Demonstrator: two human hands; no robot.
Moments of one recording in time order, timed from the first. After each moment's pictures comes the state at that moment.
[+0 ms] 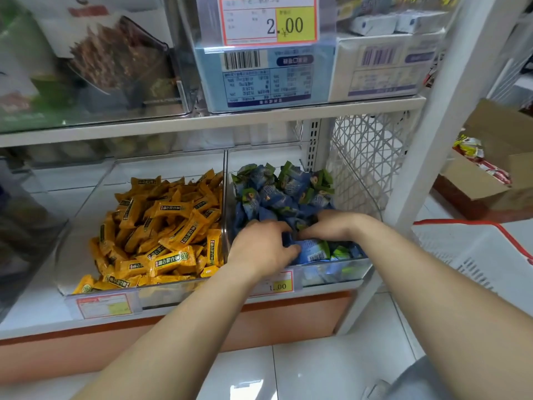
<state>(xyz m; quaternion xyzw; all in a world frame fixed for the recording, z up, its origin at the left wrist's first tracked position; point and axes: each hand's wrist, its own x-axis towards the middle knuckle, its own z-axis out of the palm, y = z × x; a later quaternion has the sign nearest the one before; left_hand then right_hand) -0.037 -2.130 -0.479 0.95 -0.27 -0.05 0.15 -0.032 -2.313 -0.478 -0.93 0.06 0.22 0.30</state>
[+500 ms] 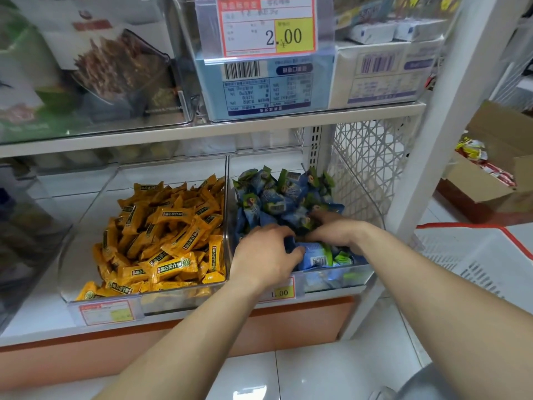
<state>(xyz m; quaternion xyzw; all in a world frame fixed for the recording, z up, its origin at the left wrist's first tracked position) -0.044 -2.132 -0.486 0.95 -0.25 -0.01 0.19 -0.030 -2.319 -0.493 -0.88 0.10 0.15 0.44</state>
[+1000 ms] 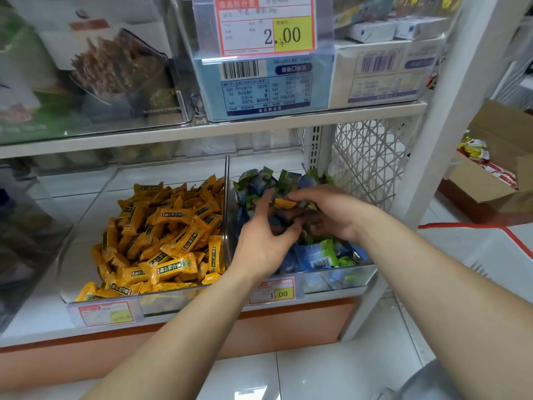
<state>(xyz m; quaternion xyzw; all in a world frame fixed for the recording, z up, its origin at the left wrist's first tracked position) -0.037 -2.131 -0.480 0.85 -0.16 -0.03 0.49 -0.034 -2.298 -0.440 -0.69 0.14 0.13 0.70</state>
